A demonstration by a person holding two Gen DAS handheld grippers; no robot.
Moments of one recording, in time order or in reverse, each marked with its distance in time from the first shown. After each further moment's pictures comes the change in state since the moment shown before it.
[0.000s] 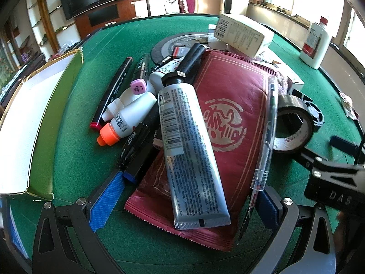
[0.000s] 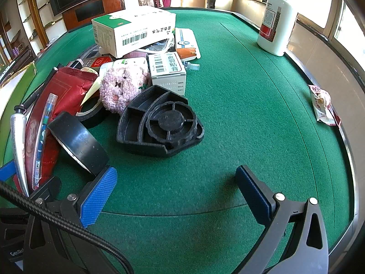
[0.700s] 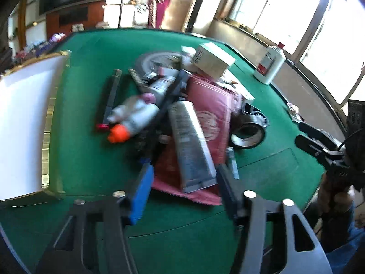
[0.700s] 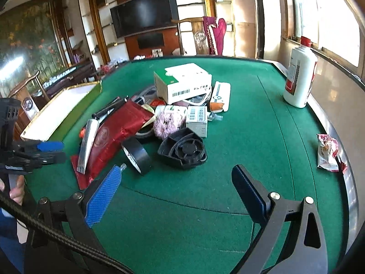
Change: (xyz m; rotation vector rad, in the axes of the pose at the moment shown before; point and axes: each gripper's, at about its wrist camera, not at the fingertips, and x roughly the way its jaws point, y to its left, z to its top) left arm -0.042 0.044 -0.003 -0.002 -0.054 -0.350; right arm -0.086 -0.029 -0.022 -0.159 -0.291 0.311
